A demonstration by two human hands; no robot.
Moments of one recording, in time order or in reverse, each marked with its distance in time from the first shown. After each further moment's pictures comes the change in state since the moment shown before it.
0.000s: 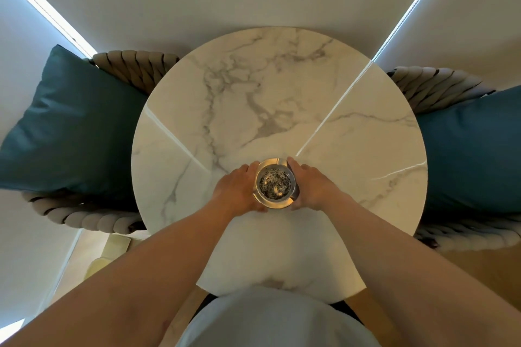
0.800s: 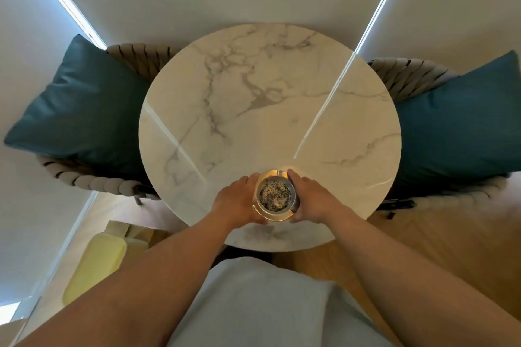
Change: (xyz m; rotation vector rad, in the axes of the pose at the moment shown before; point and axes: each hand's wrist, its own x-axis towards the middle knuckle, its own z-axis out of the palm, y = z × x) left_hand -0.126 0.027 0.083 -0.032 0.043 0.035; right_hand -0.121 0.016 0.096 0.008 0.060 -0.028
